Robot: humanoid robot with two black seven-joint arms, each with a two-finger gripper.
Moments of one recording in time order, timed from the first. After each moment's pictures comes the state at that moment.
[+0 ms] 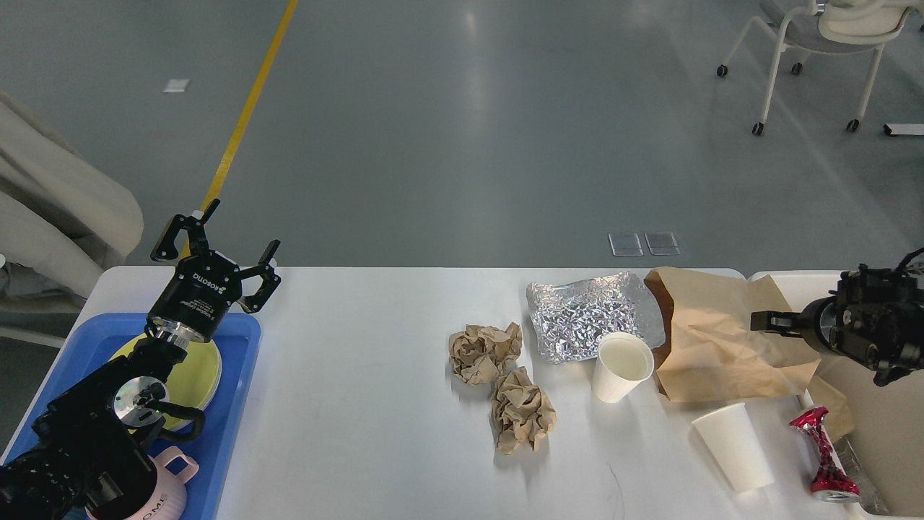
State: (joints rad) left arm -0.63 0.24 -0.75 -0.32 0.03 -0.85 -0.48; right arm 1.11 -0.43 -1.05 0.53 -0.43 0.16 0.04
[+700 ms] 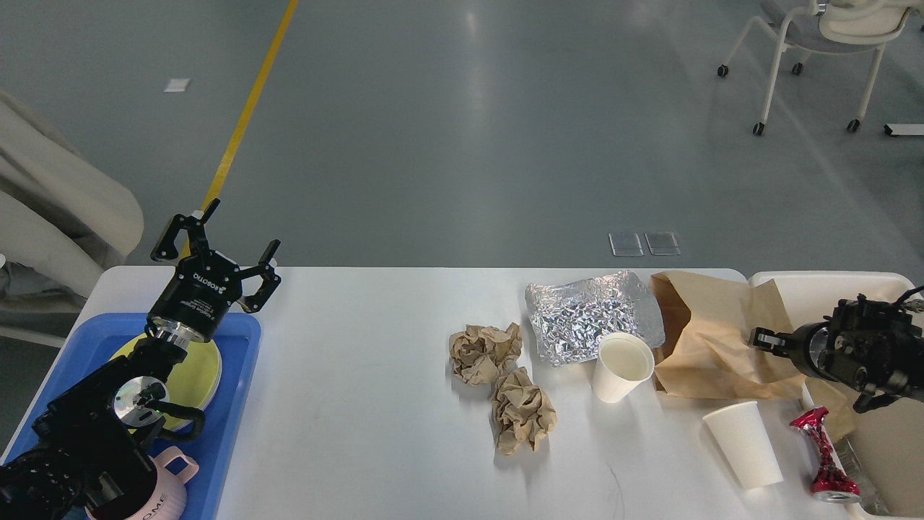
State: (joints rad) left arm -0.64 0.24 -0.75 -0.32 0.03 -0.85 -0.48; right arm 1.00 -0.43 -0.92 0.49 -0.33 0.15 0.04
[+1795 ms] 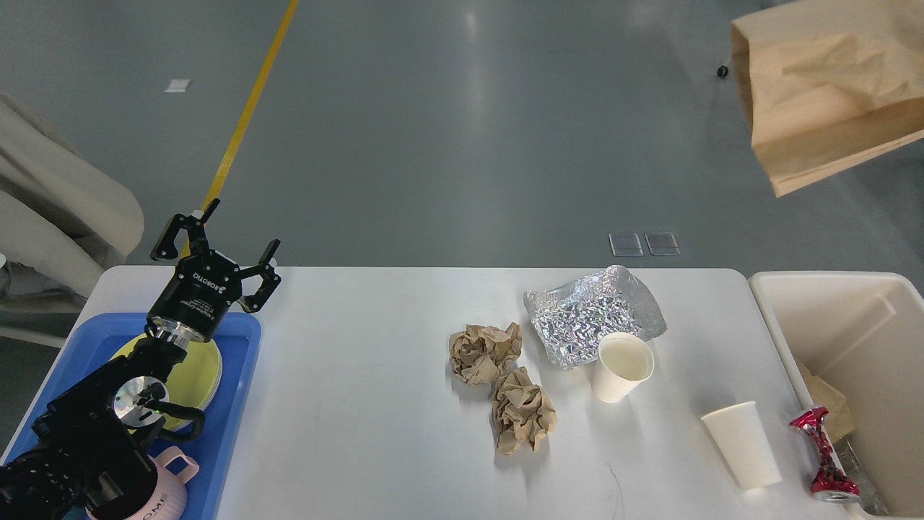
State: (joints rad) left arm -0.64 0.24 -0.75 -0.32 0.03 -0.85 -0.47; right arm 2.25 -0.82 -1.11 0.69 -0.49 0.93 0.11
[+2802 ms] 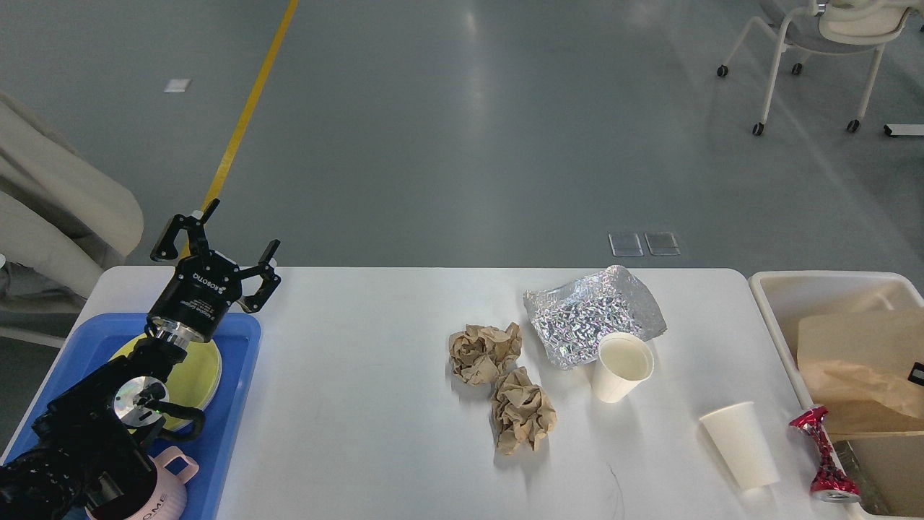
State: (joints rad) left arm -0.63 0.24 -0.75 -0.32 0.03 -0.85 -0.48; right arm 0.65 -0.54 -1.03 0.09 -0.11 0.00 0.12
